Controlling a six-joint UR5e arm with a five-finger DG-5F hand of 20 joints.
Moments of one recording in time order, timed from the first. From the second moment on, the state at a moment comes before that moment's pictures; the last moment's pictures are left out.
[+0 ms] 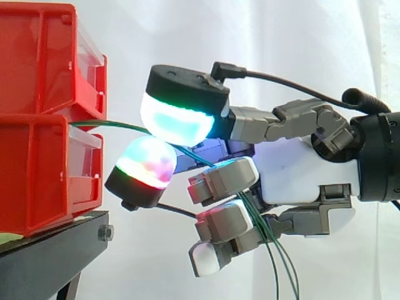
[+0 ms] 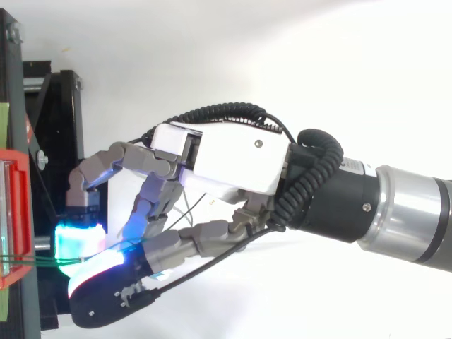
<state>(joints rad) 0.24 -2.40 -0.97 -2.97 -1.10 -0.05</state>
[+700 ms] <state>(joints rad) 0.24 -2.40 -0.98 -2.97 -1.10 -0.05</state>
